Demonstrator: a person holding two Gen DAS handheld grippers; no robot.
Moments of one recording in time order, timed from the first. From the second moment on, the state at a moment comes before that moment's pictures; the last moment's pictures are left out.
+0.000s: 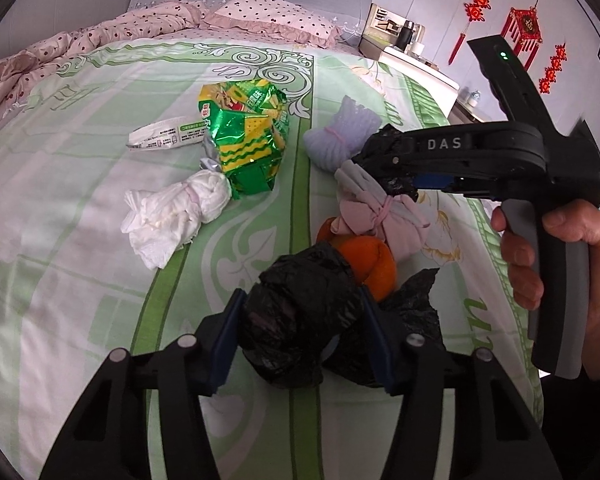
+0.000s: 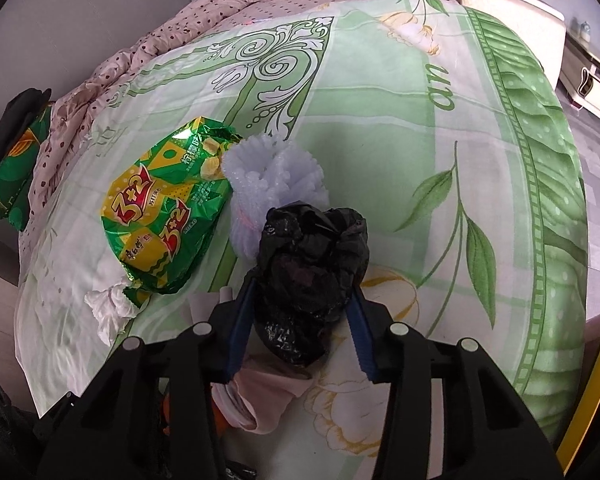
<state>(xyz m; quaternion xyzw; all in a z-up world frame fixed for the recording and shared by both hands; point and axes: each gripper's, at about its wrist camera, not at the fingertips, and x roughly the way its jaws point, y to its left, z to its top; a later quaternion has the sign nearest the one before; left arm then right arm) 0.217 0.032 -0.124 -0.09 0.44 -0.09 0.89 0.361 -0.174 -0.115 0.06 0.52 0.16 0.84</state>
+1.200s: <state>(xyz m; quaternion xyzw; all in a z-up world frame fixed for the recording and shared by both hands) 0.180 0.051 -0.067 -0.08 0.40 -0.07 0.91 0.316 -0.214 -0.044 0.09 0.45 0.18 0.87</state>
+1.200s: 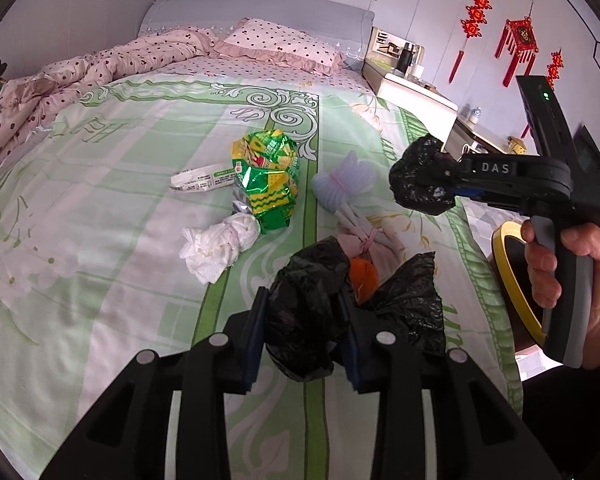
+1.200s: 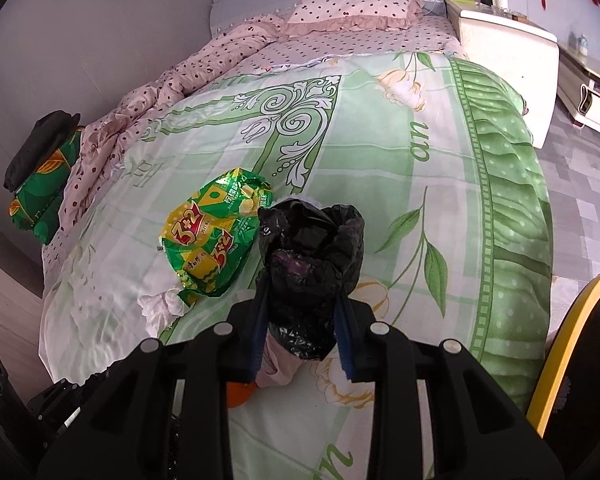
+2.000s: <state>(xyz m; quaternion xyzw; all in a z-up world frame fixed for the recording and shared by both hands) 0.181 -0.008 -0.023 -0.06 0.39 -0.10 0.91 0.256 -0.314 0.024 0.10 0.40 0.15 0.90</state>
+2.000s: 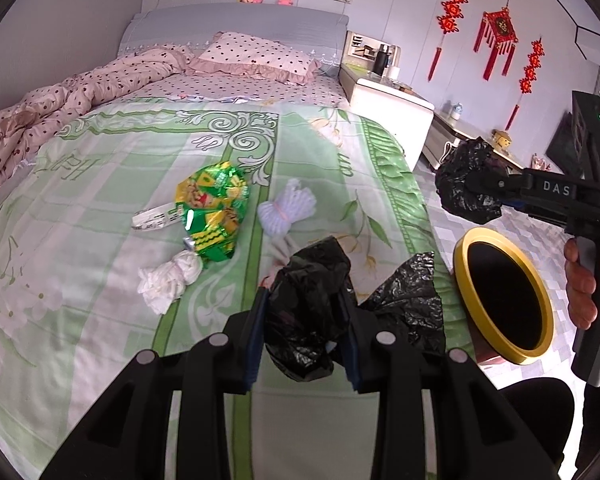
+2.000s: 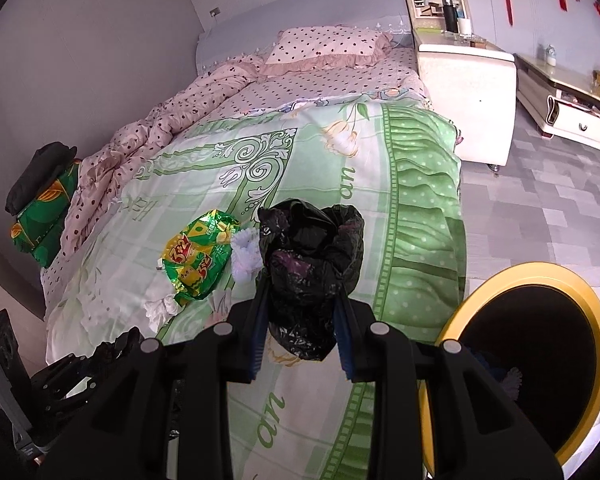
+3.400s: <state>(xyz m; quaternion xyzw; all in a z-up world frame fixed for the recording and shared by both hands) 0.222 -0.227 0.000 0.03 0.39 -0.25 0.89 0.203 -0.523 0.025 0.17 0.39 0.01 0.91</state>
